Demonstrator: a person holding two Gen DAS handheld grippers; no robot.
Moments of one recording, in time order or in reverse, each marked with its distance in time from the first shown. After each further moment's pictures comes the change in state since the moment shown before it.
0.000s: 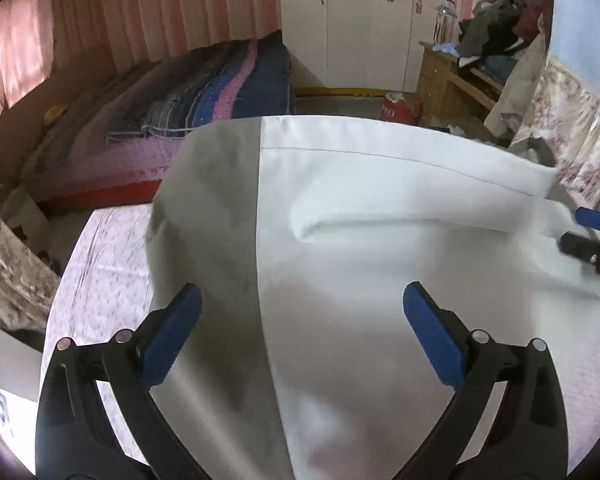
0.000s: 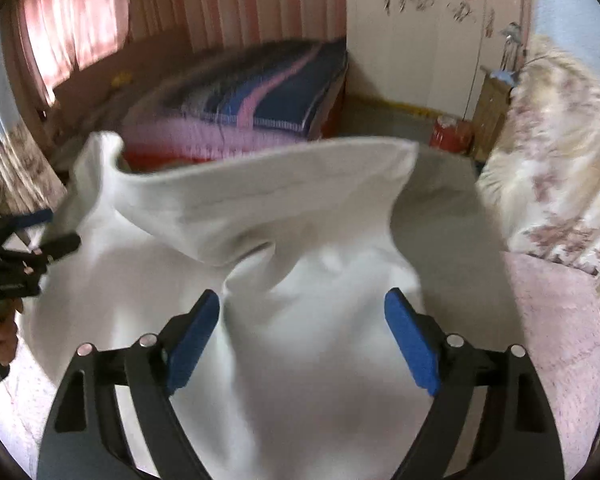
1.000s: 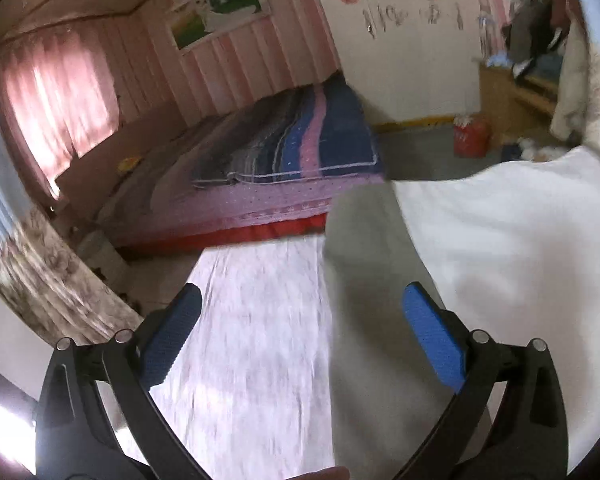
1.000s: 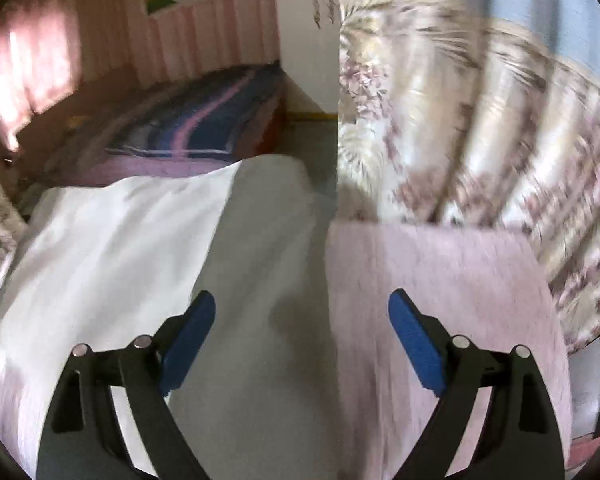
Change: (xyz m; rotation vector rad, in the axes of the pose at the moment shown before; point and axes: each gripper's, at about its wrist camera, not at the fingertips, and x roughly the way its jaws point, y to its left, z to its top) left arm -0.033 0.075 -0.032 0.039 -0.178 0.287; right arm -0.058 -0.141 -0.074 0.151 -0.142 -0.095
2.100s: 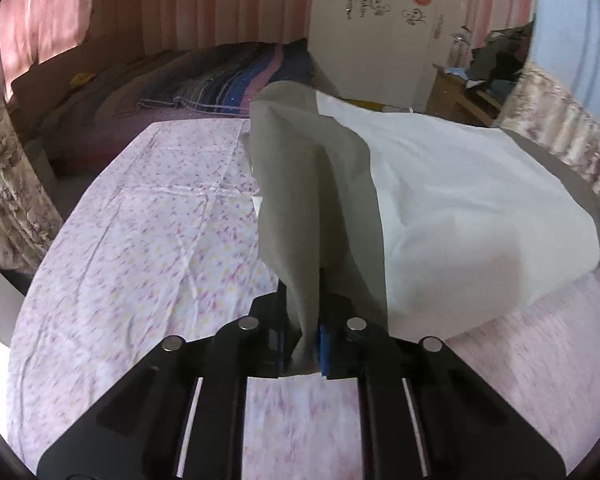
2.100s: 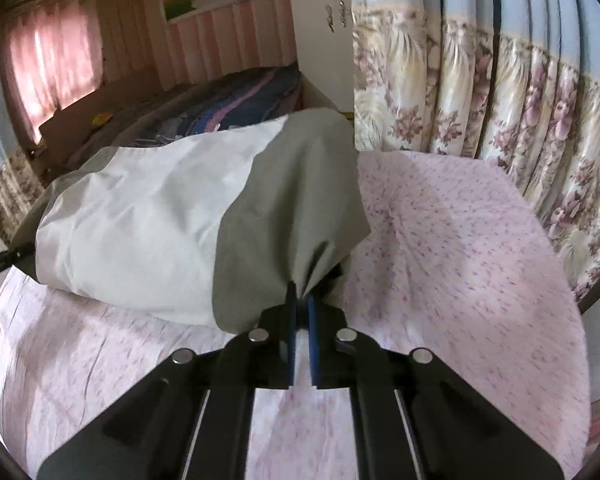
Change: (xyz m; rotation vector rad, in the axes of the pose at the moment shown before) left arm -0.082 -0.005 -0.113 -0.185 0.142 -0.311; right arm -0.098 0.021 -0.110 -0.015 -0.008 0.048
